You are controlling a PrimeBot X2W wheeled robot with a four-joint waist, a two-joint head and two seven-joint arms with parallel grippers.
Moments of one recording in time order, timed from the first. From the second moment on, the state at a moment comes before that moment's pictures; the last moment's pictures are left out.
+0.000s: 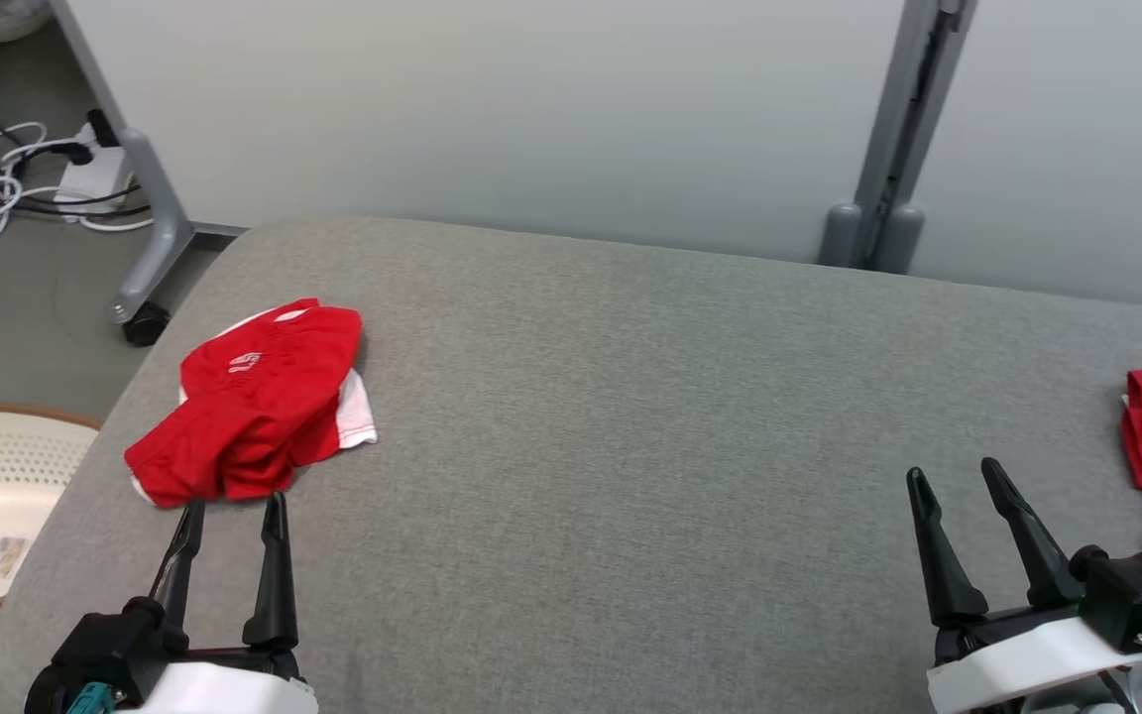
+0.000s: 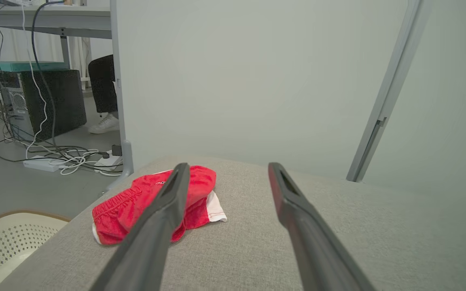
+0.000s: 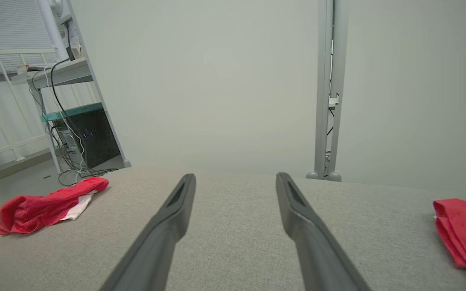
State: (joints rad) left arm 0.04 0.05 0.04 0.16 -0.23 -0.06 -0.26; right arm -0.04 -0.13 0.12 0.18 0.30 0.13 -0.26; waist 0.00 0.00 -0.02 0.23
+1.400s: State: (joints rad) left arm -0.68 0.42 0.13 0.82 -0.53 -0.12 0.40; right arm -0.23 -0.18 0.24 0.20 0.31 0.13 -0.26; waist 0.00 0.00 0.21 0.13
